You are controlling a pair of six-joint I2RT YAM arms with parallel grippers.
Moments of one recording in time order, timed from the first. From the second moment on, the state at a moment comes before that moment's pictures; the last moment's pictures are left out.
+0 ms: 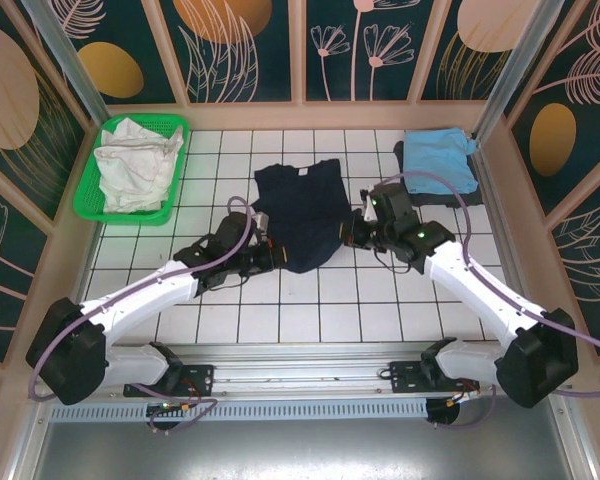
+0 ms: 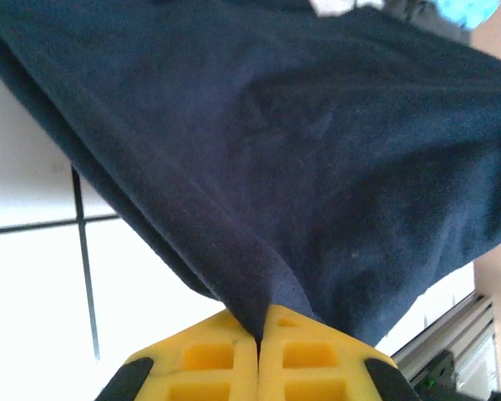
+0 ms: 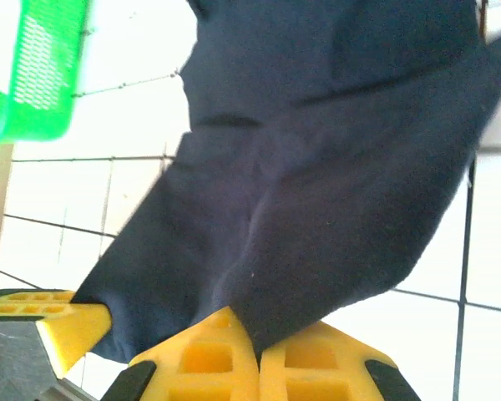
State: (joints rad) left arm -0.70 1.27 0.80 -0.24 0.21 -0.87; right arm 0.55 1.22 1.00 -0.52 -0.20 0.62
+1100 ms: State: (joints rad) left arm -0.35 1.84 1.39 -0.24 0.16 -0.83; right arm 0.27 2.06 1.75 -0.46 -0.53 0.49
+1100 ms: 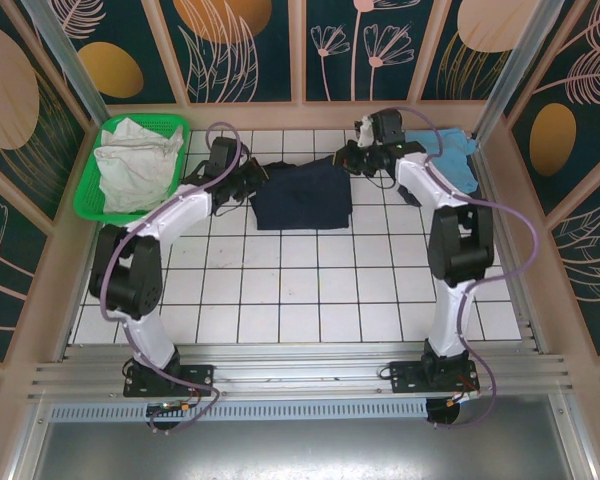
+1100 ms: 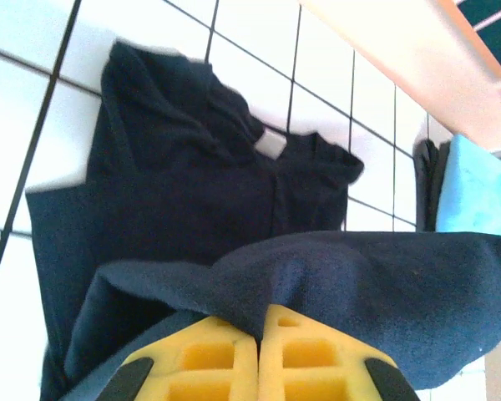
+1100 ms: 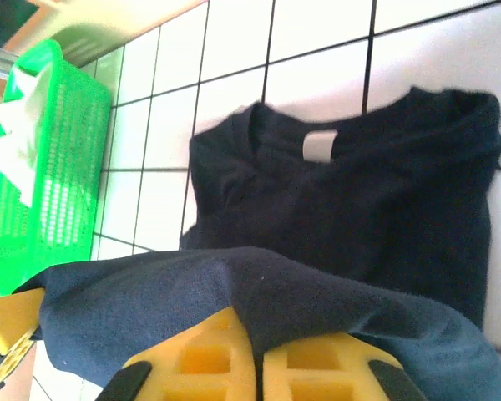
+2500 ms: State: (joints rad) left arm -0.26 2.57 2.16 -0.42 0.40 -0.58; right arm 0.52 2.03 1.38 -0.42 -0.14 0.39
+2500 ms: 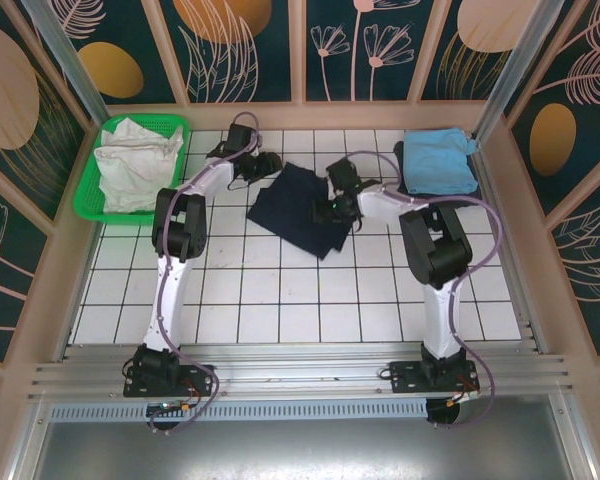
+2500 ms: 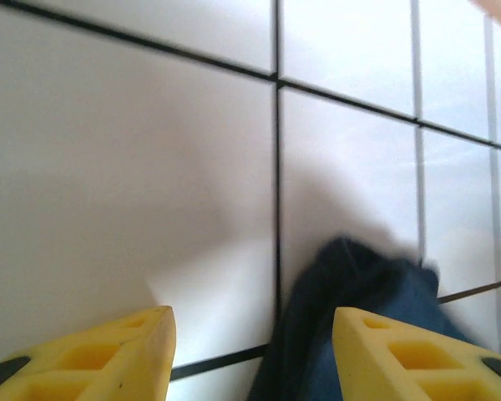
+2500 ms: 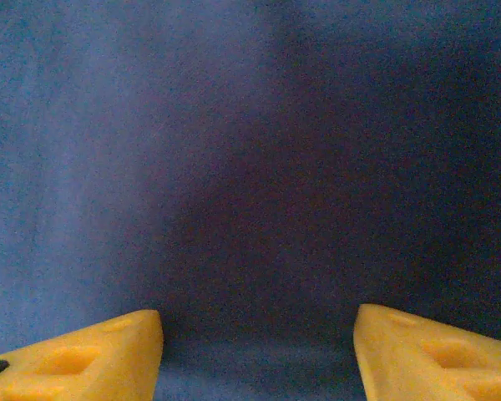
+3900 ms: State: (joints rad) left arm -0.28 1.79 1.03 -0.09 0.38 -0.66; right arm 0.47 1.59 0.98 -0.42 -0.21 0.58
